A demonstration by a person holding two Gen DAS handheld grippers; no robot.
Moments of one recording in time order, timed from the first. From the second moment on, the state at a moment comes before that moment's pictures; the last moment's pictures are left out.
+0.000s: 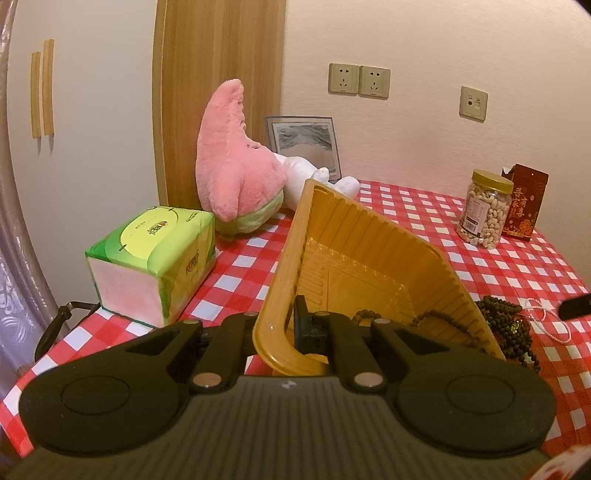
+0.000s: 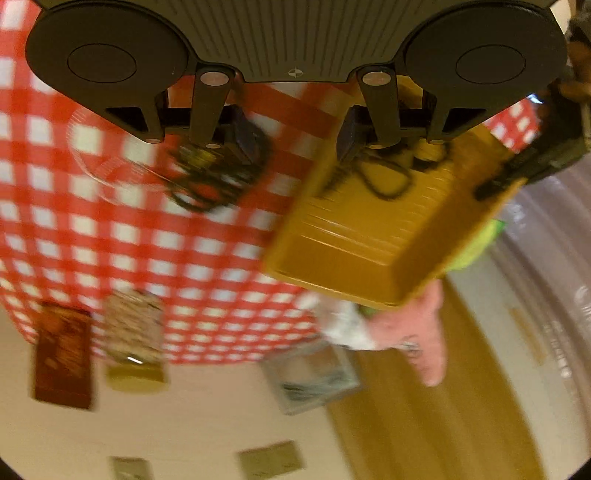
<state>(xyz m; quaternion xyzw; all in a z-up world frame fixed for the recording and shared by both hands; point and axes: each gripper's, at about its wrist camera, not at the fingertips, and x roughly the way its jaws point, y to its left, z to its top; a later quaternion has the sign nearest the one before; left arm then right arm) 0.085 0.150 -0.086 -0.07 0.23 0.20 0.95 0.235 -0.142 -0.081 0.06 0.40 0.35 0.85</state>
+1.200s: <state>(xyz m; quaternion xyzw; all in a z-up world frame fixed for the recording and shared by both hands) 0.087 0.152 -0.090 -0.08 0.24 0.22 0.94 0.306 -0.135 -0.157 -0.12 0.37 0.39 0.84</state>
